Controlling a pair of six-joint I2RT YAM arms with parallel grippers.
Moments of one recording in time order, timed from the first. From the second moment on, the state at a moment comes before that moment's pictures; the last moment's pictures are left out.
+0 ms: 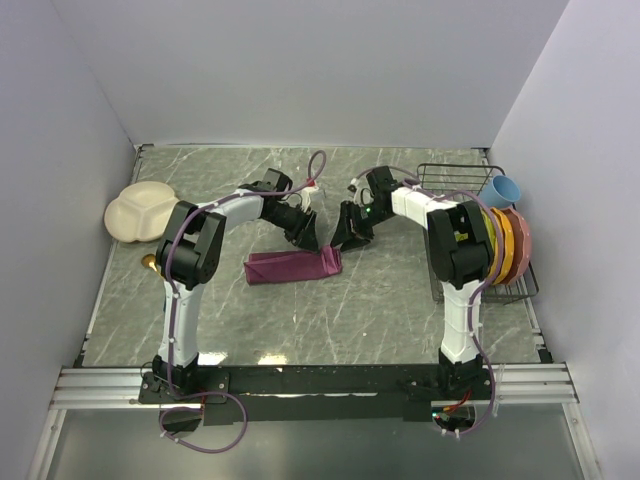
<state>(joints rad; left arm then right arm) -0.42 2.17 1.54 -0.50 0.96 0.27 0.31 2.11 1.48 -0.61 -0.75 0.33</state>
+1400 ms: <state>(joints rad) -0.43 2.08 1.46 -0.43 0.95 0.26 0.28 2.12 1.47 -0.49 -0.83 0.48</state>
